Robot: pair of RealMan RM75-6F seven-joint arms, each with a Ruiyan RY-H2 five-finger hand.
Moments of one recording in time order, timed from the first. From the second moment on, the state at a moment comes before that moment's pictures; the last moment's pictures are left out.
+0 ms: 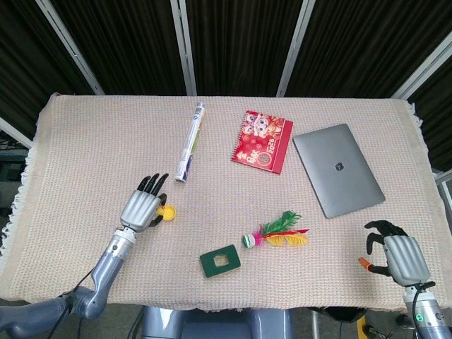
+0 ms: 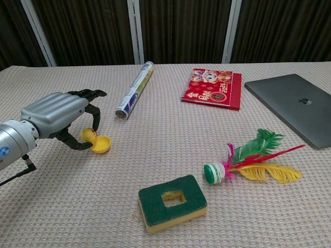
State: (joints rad) left arm -0.58 -1.74 -0.14 -1.26 1.33 1.09 0.47; right arm 0.12 -1.13 0.02 -1.63 -1.52 1.38 0.06
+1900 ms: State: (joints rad) left arm -0.31 -1.10 0.12 -1.66 1.63 1.46 0.35; right arm 0.12 -1.14 0.02 -1.61 -1.54 1.41 0.04
